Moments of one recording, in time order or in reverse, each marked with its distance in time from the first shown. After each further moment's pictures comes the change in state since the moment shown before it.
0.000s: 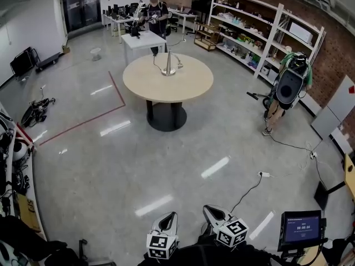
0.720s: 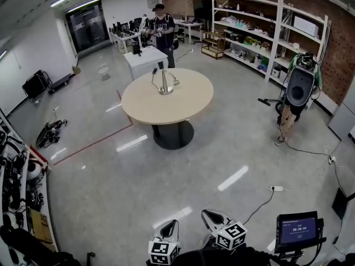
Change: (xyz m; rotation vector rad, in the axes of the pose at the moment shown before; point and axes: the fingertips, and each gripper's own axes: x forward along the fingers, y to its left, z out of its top) left arm 0.131 -0.028 0.041 0.086 0.050 0.115; right arm 0.033 -0.139 0.048 0.048 -0.079 0.121
